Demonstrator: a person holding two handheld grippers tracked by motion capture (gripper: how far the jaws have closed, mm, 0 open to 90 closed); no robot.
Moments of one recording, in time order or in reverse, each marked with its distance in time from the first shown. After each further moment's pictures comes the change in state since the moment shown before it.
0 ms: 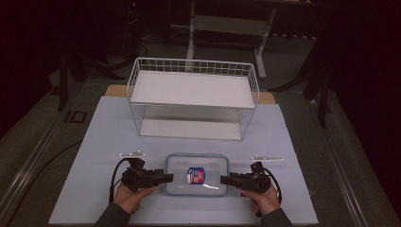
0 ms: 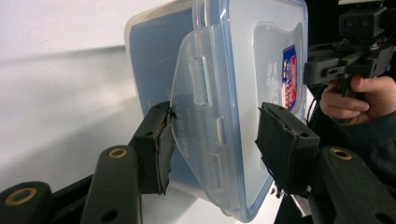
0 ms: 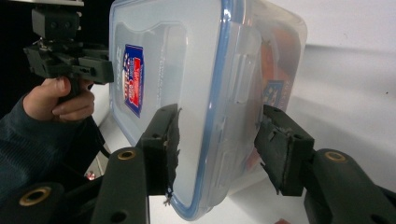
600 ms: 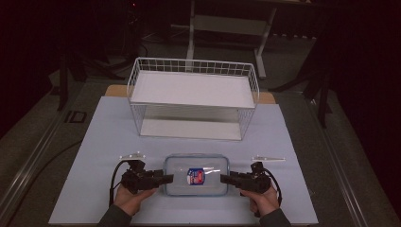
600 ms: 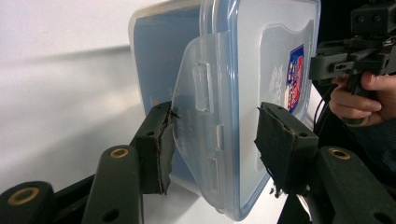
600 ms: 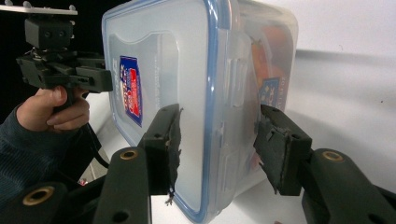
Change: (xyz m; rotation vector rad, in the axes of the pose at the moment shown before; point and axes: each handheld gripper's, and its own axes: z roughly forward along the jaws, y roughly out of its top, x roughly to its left) left arm -0.008 -0.003 -0.002 -0.015 0.039 0.015; right arm 0.006 0.001 -0.001 -0.036 -0.024 -0.008
